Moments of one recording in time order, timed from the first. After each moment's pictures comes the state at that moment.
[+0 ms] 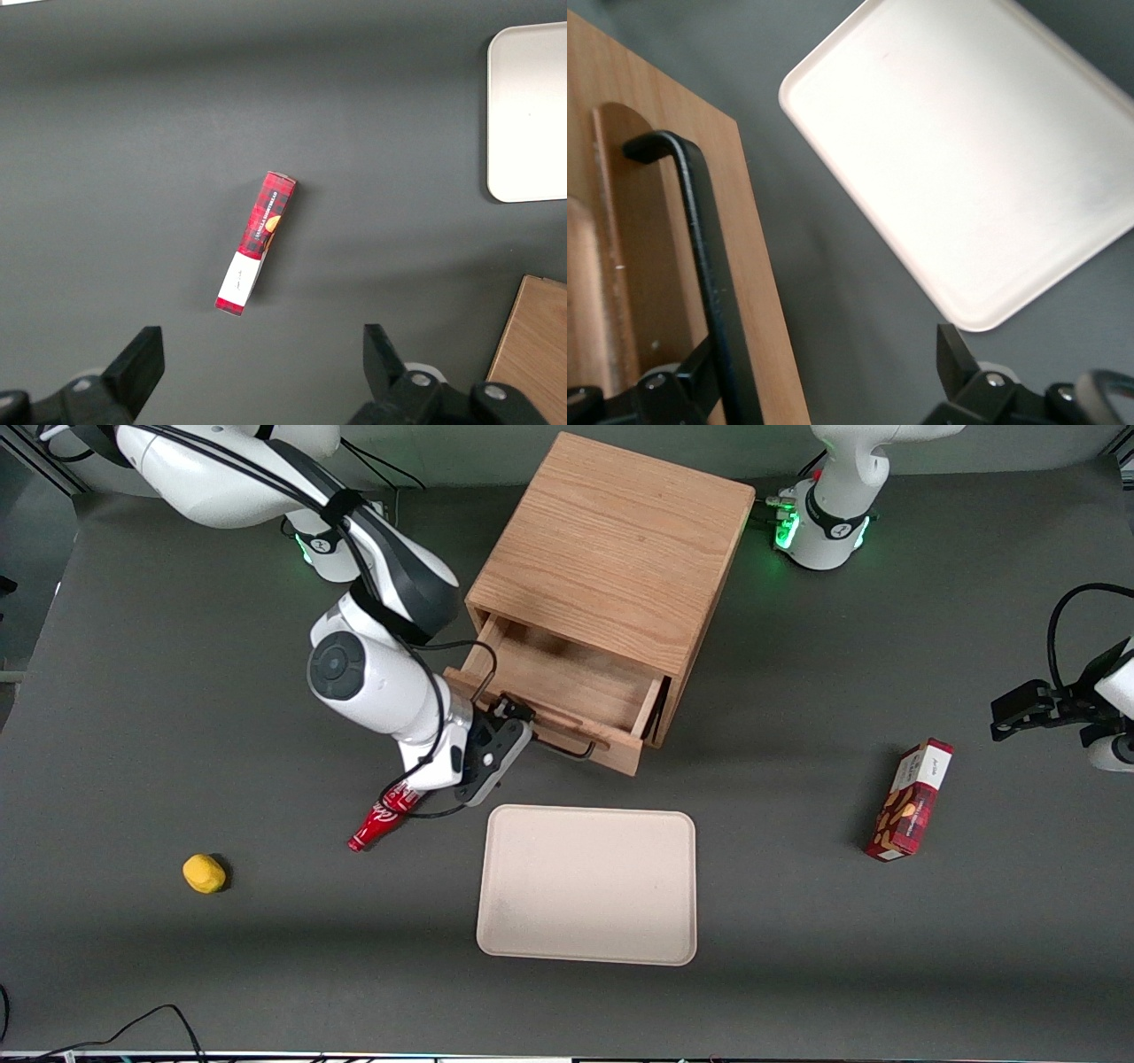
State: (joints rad) arm 0.00 0.51 0.63 -1.64 0.03 2.26 -0.27
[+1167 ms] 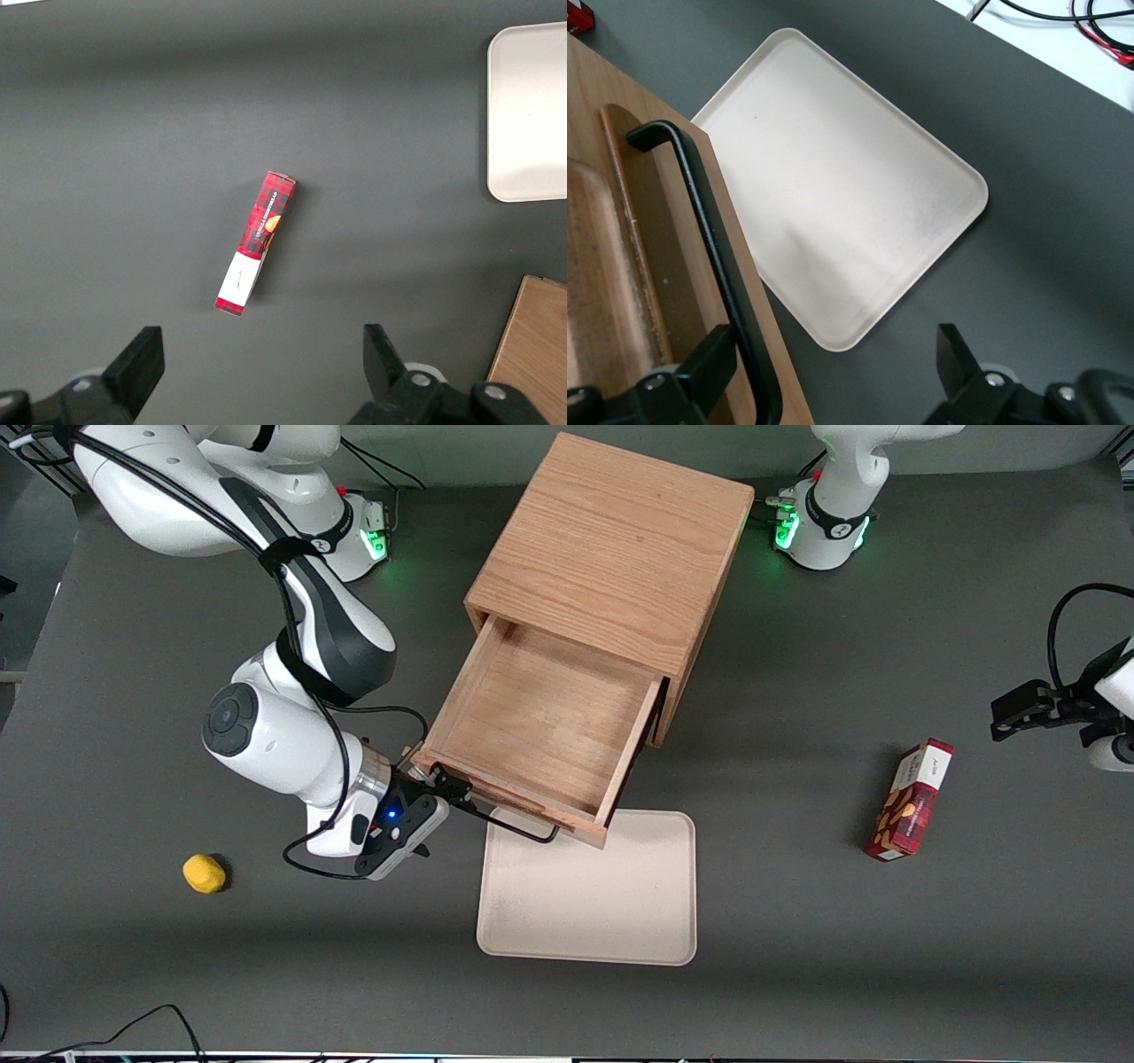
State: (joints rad) arm -0.02 0.56 0.51 -1.50 0.03 2.26 -0.29
